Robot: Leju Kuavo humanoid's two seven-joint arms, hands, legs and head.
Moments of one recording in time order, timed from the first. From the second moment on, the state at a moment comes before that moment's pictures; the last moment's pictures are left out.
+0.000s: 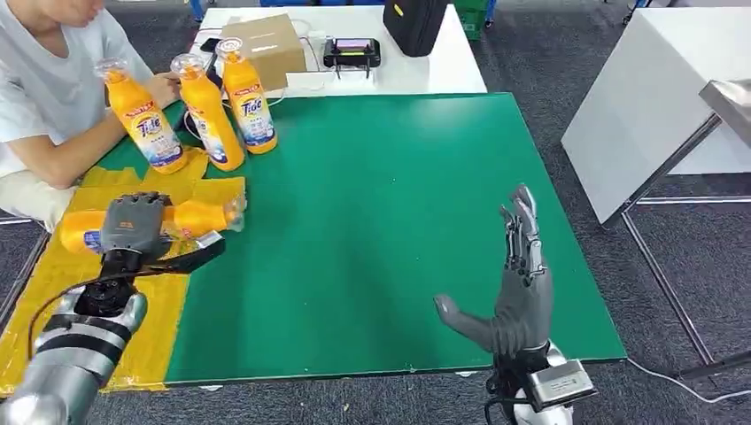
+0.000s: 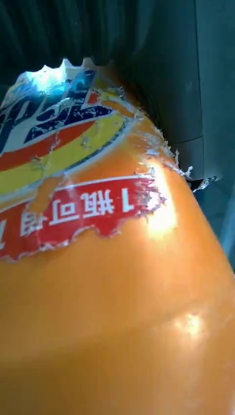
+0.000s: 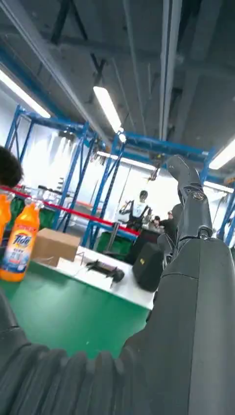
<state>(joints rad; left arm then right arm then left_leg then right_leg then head) -0.55 0.27 -0.20 -0.83 -1.62 0.46 0.19 0.08 0.01 0.31 -1.90 0.18 -0.17 -0.53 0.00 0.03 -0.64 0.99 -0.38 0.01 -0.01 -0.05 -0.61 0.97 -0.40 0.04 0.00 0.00</state>
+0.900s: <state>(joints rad) -0.62 0.23 -0.29 -0.48 -1.25 0.52 -0.01 0.05 -0.01 0.31 -1.88 0.17 -0.17 -0.48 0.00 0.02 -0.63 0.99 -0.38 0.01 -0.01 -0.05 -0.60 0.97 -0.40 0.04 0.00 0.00</state>
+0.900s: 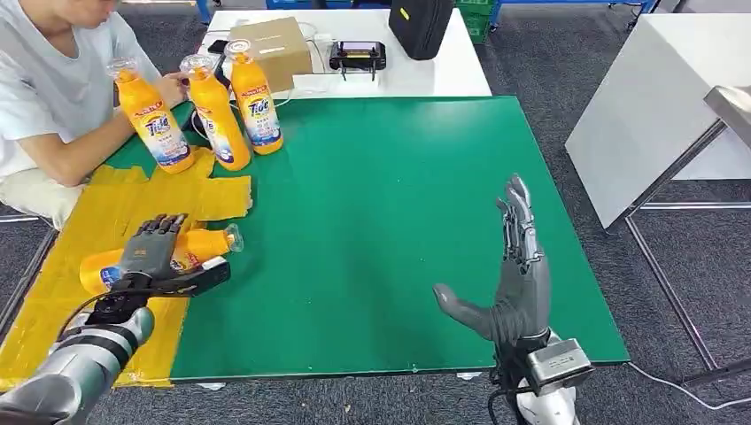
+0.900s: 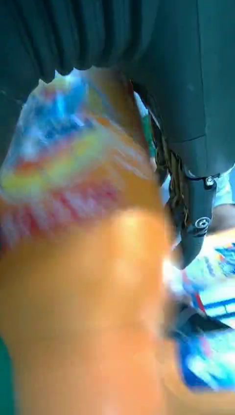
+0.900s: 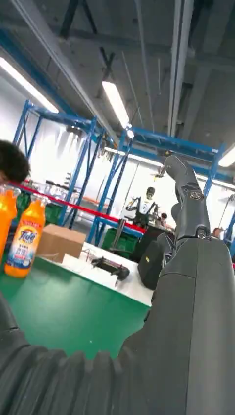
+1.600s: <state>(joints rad) -0.31 0.05 0.01 -1.23 -1.11 0.71 -0.30 0.14 -0.01 0.31 -1.86 0.26 -0.22 -0.45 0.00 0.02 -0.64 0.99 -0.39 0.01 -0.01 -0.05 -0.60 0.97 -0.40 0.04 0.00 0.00</state>
